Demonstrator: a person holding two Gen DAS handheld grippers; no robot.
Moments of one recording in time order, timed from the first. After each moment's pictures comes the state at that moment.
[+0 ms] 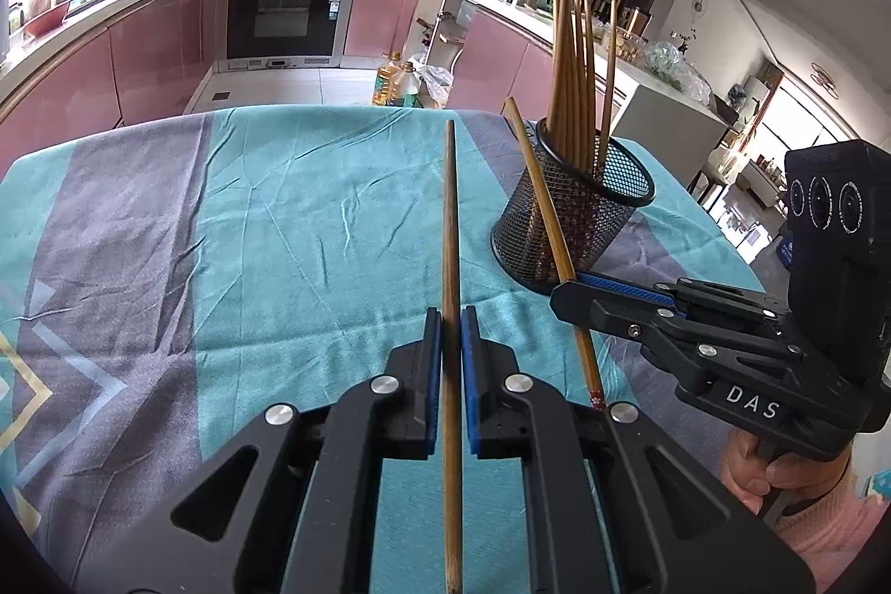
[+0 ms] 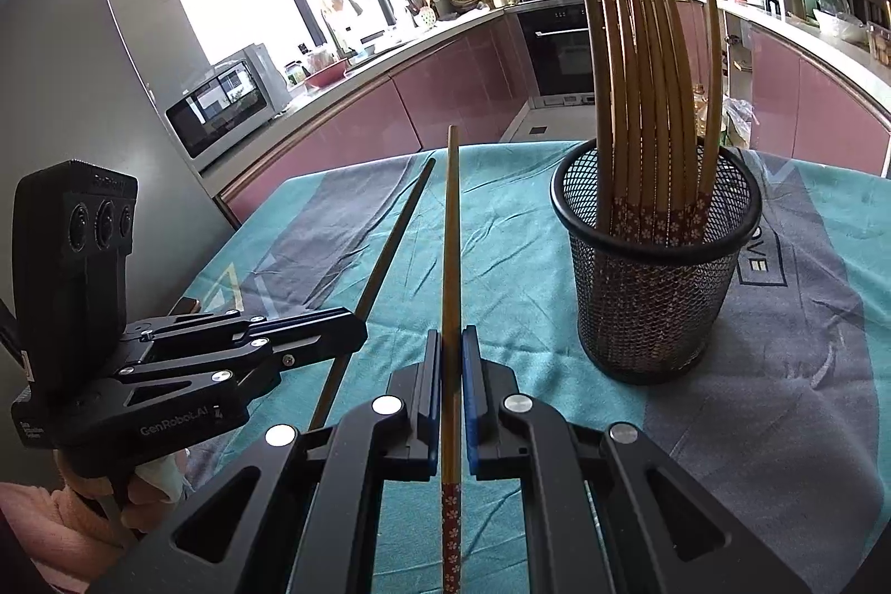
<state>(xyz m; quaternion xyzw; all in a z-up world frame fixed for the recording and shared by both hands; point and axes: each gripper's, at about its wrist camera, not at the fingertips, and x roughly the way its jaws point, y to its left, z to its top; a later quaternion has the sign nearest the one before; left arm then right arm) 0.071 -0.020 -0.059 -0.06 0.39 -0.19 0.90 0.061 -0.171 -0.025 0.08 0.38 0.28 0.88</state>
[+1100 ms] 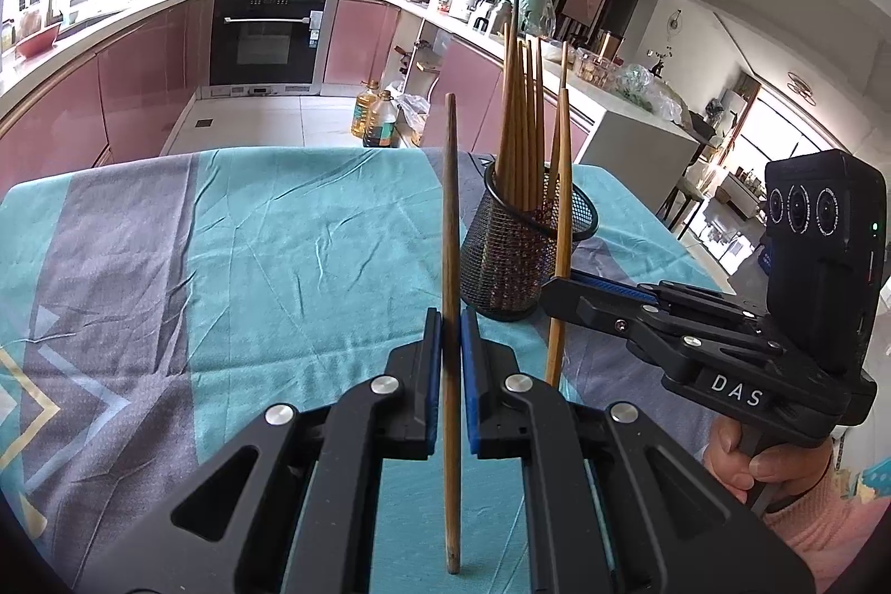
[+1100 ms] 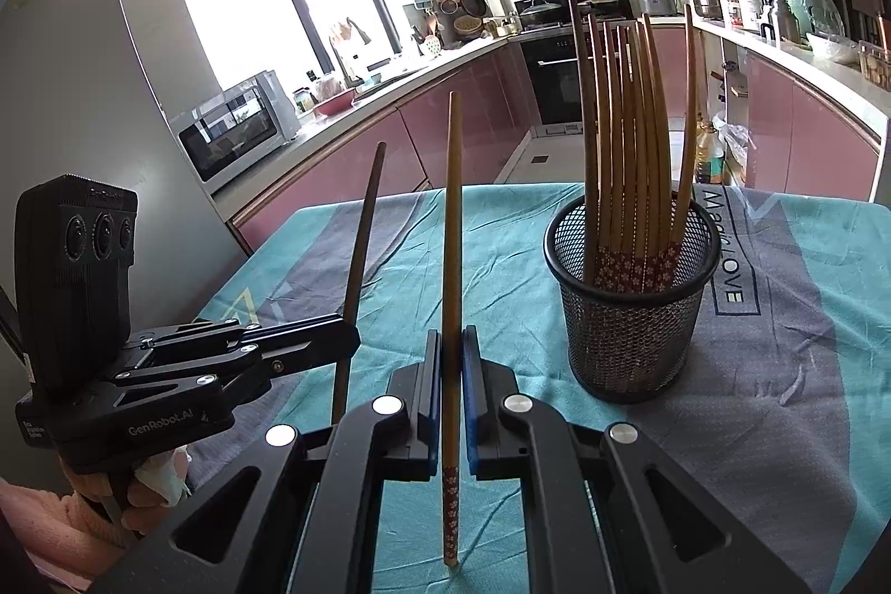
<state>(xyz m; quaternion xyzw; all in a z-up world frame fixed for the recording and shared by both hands) 0.046 -0.012 -0.026 -0.07 0.35 -0.21 0.91 0.051 -0.187 -0.002 0.09 0.34 0.29 0.89</state>
